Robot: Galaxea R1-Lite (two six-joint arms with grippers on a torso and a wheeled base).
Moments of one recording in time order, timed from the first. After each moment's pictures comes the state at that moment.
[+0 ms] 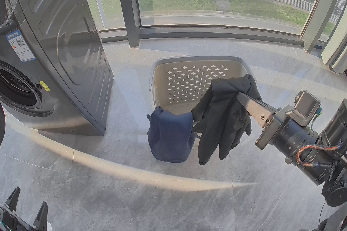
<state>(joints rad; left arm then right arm) -0.01 0.02 -0.02 0.01 -0.01 -0.01 0.80 1.54 -0.42 -1.33 -0.15 0.26</state>
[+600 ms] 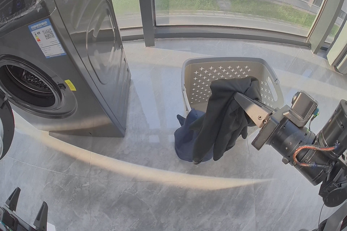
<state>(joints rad) -0.01 0.02 -0.02 0.01 -0.01 -0.01 0.80 1.57 -0.42 -1.36 -0.15 0.25</state>
